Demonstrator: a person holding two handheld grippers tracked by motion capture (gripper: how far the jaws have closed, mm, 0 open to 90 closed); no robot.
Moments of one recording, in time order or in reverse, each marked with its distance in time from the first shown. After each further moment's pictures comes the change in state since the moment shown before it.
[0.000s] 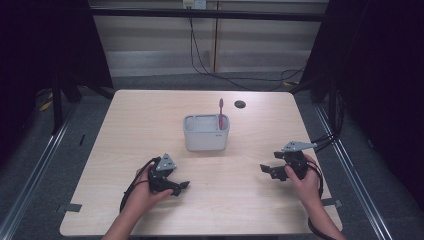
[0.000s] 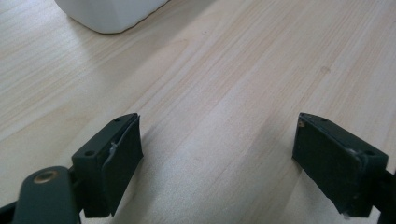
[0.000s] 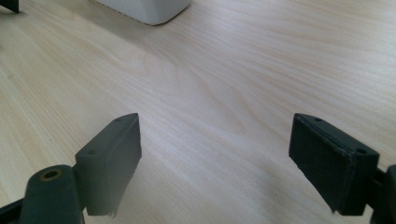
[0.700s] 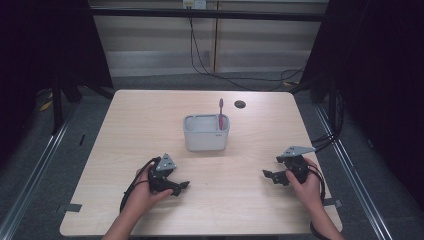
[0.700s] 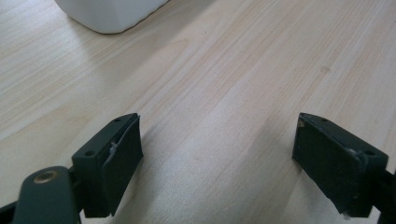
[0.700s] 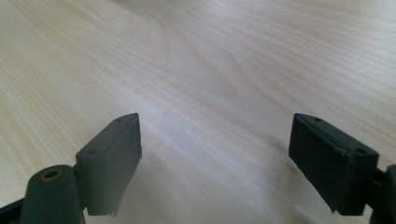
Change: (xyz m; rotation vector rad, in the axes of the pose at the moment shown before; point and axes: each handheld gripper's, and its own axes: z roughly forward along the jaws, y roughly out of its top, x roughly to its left) left arm 0.000 0.000 0.000 0.001 0.000 0.001; right arm -0.003 -0.016 0.003 0.065 -0.028 -0.030
